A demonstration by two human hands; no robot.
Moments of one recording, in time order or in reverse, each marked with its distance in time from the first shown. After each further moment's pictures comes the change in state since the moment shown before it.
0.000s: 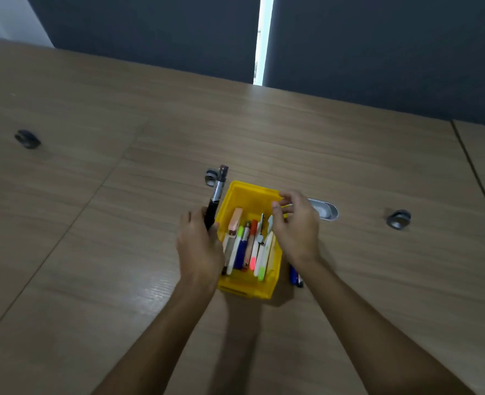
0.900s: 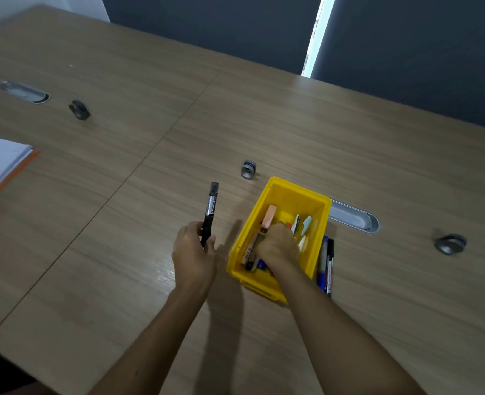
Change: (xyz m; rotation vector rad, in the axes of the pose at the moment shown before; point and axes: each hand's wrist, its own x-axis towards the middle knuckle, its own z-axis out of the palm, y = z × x) left_hand -0.003 -0.083 -0.010 0.025 0.043 -0.216; right_hand -0.030 -0.019 0.104 -0.482 -0.466 0.535
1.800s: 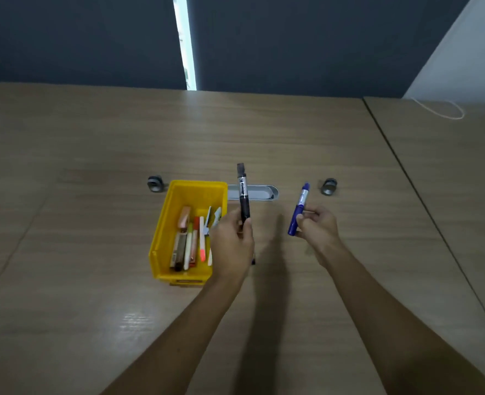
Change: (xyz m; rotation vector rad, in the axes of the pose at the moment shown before) left_hand -0.117 0.149 0.082 -0.337 -0.312 0.453; right_hand -0.027 0.201 -0.165 0.995 0.276 0.161
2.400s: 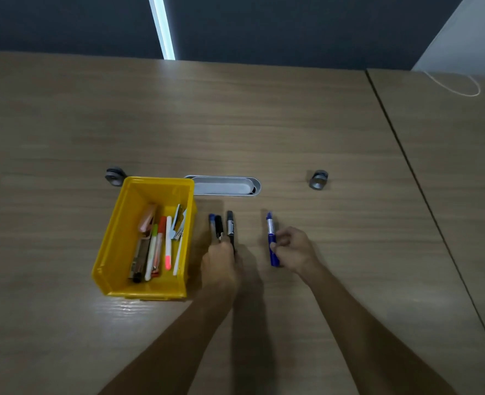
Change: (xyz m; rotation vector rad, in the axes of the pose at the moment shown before) left_hand 0.000 -0.044 0.094 0.607 -0.392 -0.373; right_hand 0.078 0.087 -0.006 -0.384 -0.185 0.119
